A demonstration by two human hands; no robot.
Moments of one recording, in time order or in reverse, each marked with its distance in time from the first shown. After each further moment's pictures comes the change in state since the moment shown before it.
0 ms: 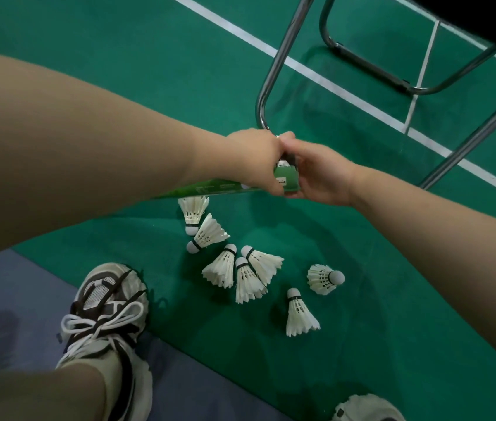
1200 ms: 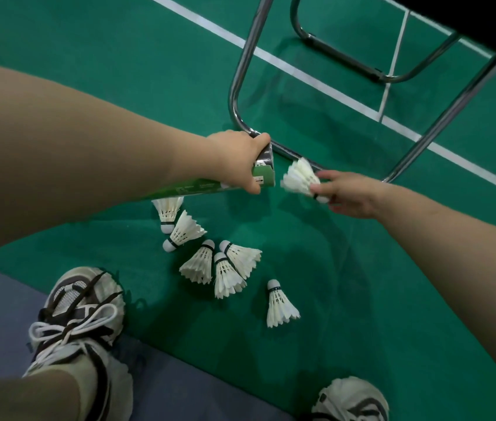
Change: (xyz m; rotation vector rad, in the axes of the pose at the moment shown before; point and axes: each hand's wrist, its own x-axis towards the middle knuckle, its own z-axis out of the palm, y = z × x) left_hand 0.011 0.019 0.008 0.037 -0.123 -0.030; right_hand -0.040 0.053 -0.088 -0.197 0.468 0.245
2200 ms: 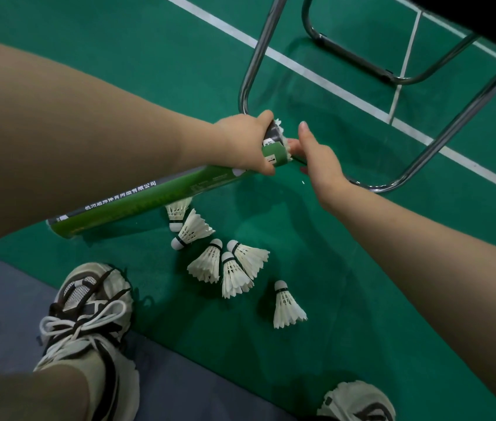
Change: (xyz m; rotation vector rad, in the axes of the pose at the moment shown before) left_hand 0.003 -0.011 -0.010 -0.200 0.110 -0.095; right_hand -0.007 -0.048 0.072 0.083 0.253 -0.423
